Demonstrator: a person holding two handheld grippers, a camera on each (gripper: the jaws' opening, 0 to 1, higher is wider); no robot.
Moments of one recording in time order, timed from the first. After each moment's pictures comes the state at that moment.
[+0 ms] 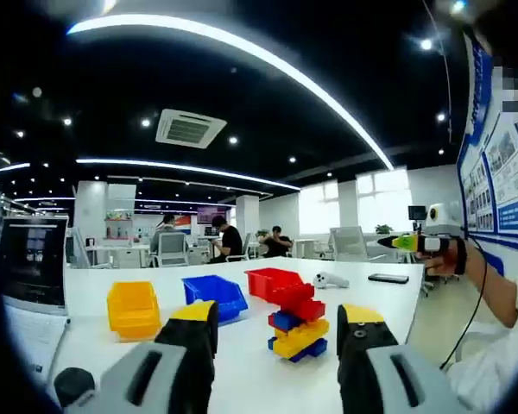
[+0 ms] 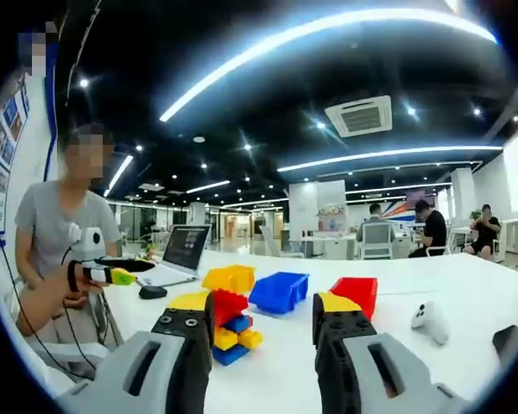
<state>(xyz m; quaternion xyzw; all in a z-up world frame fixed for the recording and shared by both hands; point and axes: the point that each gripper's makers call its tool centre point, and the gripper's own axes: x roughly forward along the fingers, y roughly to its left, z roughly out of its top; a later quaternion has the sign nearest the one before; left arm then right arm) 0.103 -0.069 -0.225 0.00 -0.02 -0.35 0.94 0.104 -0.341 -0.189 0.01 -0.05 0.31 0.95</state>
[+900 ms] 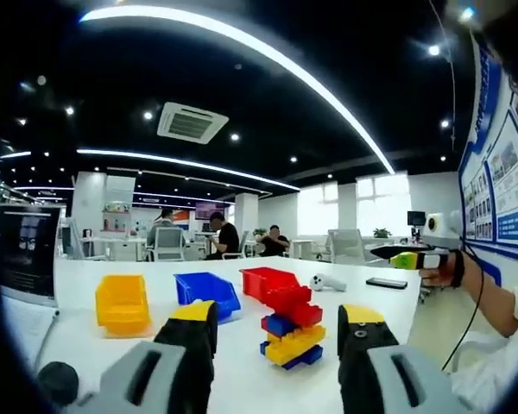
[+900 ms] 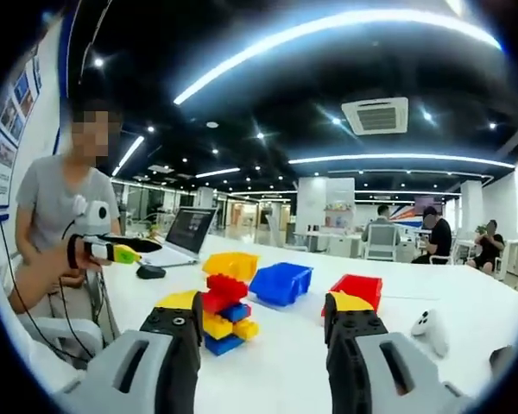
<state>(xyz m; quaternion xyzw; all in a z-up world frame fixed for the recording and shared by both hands) 0.118 -0.088 -0.227 -0.02 -0.01 -0.36 0.93 0.122 -0.323 -0.205 -0.05 -0.04 0.33 0.94</state>
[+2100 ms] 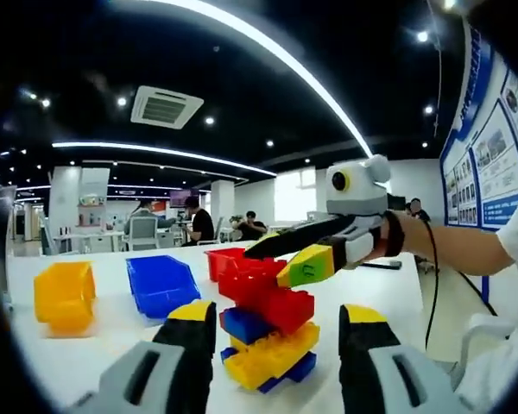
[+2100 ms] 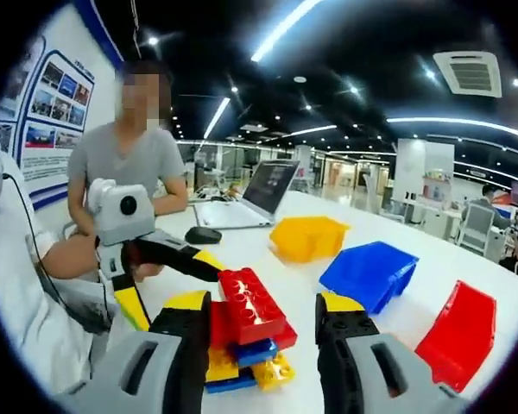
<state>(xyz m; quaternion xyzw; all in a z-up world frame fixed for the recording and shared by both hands) 0.159 -0.182 -0.277 0.01 0.01 -0.42 0.91 0.213 -0.192 -0.258 -0.12 0.07 0.56 0.82</state>
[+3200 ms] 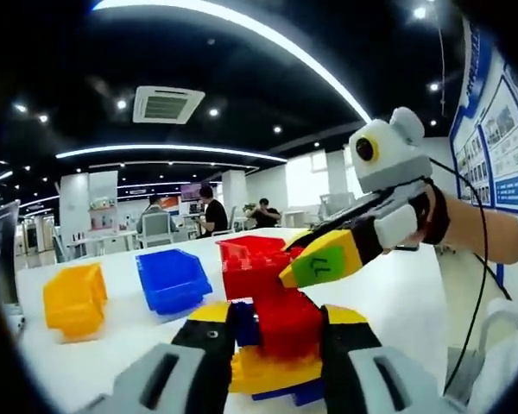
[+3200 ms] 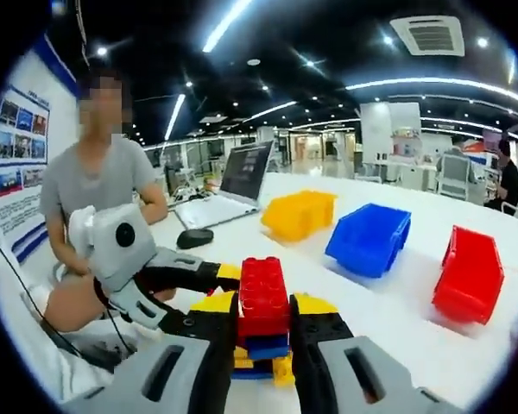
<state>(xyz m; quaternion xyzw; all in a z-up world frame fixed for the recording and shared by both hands) 0.178 -0.178 -0.288 0.05 0.03 -0.38 0.92 0.187 -0.183 -0.264 0.00 0.18 0.49 0.85</state>
